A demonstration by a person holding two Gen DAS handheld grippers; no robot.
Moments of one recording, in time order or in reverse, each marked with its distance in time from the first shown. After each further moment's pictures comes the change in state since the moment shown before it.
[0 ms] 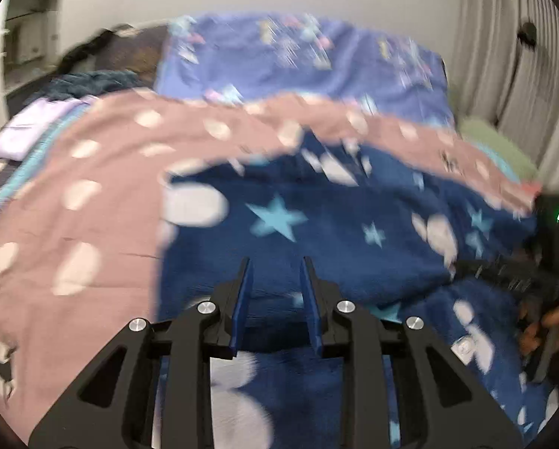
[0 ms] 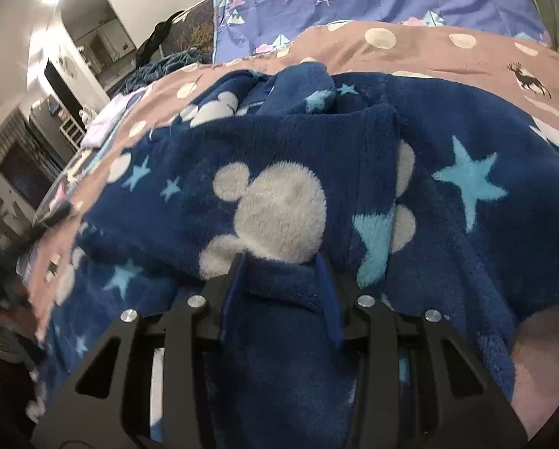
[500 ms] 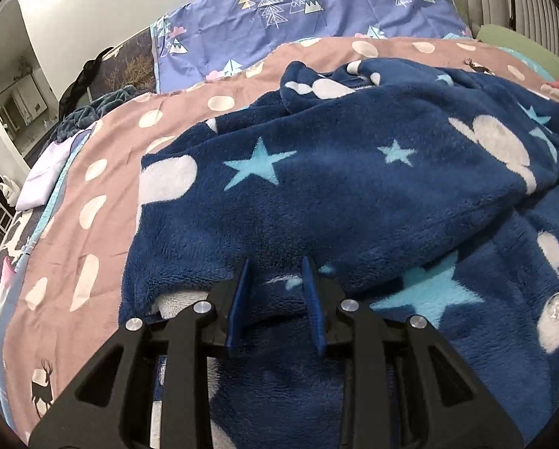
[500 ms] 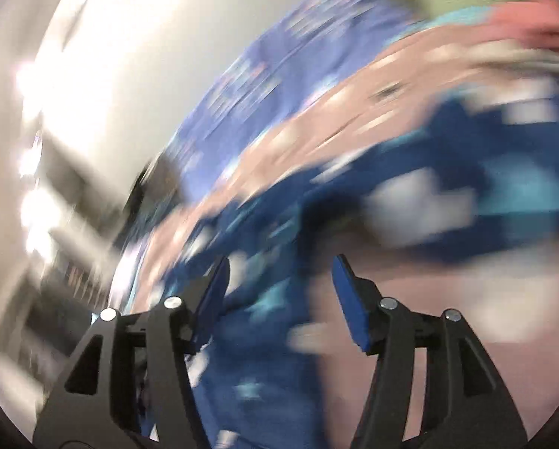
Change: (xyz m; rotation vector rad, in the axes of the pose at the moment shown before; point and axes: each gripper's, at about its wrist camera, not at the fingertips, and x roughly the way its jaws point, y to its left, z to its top) left arm 0.046 -0.051 -0.018 0.235 0.104 0.254; right arm -0.203 -0.102 -0.094 0.503 -0.494 -0.016
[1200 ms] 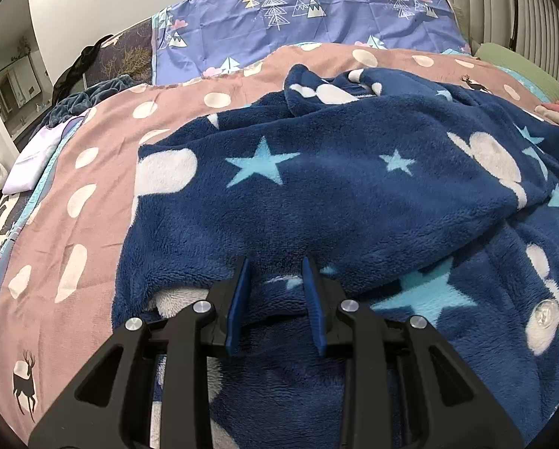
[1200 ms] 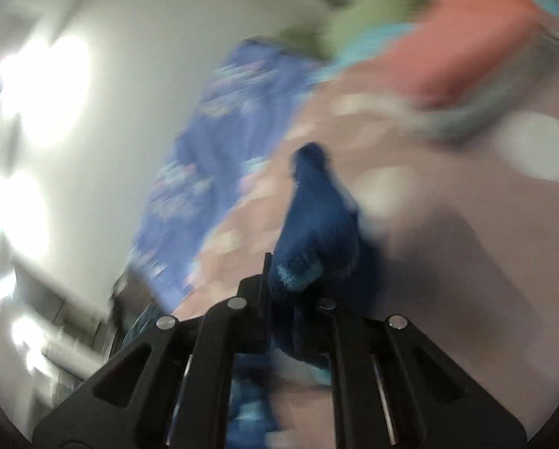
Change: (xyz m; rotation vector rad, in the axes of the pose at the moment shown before) left arm 0.000 0.016 -0.005 -0.070 -0.011 -0.079; right arm -0.002 -0.014 0.078 0.214 -0.166 -0.028
